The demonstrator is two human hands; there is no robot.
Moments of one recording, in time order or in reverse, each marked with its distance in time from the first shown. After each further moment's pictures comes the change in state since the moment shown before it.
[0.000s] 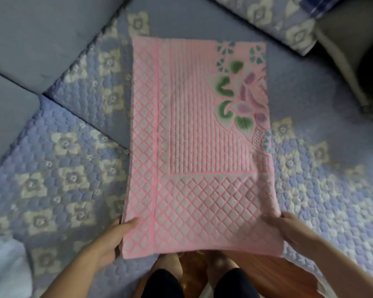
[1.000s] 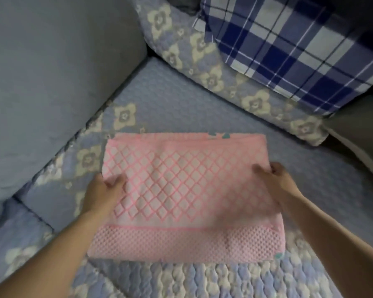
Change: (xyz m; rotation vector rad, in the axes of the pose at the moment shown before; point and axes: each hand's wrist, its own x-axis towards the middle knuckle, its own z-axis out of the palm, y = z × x) left_hand 0.107 0.368 0.135 0.584 0.687 0.620; right_hand 0.156 -0.391 -0.031 -0.122 0.412 -0.548
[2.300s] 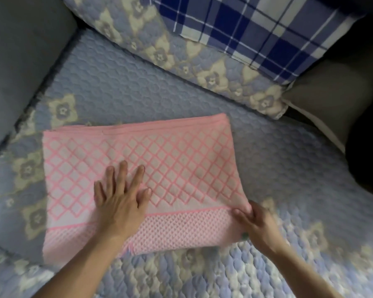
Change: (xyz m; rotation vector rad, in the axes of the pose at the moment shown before) left_hand -0.053 0.013 0.115 0.861 -0.125 0.679; right_hand -0.084 0.113 -0.031 0.003 -0.154 -0.011
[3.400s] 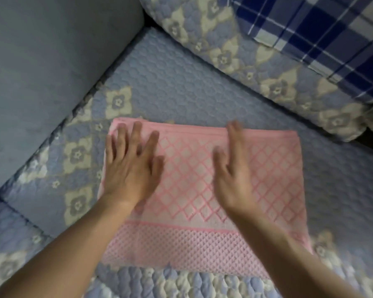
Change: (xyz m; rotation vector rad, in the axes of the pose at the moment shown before) left_hand 0.060 -0.076 -0.044 0.123 0.241 -0.011; right_hand 0.073 -0.166 0.146 -0.012 0.236 -0.683
